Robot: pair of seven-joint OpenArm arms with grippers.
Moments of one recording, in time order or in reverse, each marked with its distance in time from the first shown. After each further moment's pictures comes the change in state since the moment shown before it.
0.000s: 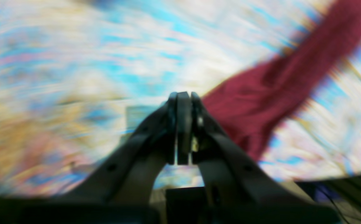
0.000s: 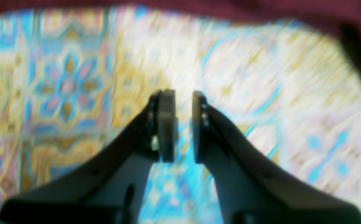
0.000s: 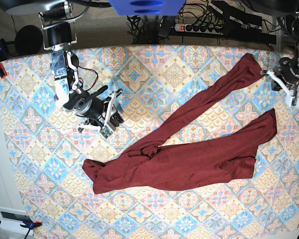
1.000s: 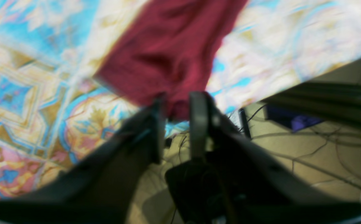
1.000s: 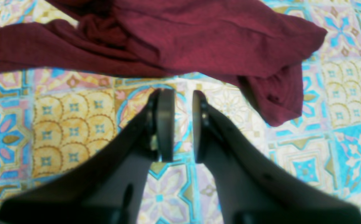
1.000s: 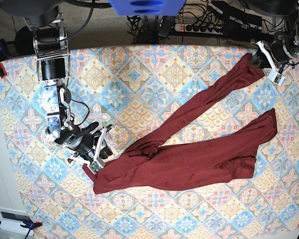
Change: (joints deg) left arm 9.6 5.5 -3.1 3.6 -0.5 -18.8 0.0; right arm 16.3 1.4 0.0 -14.8 0.1 0.1 0.1
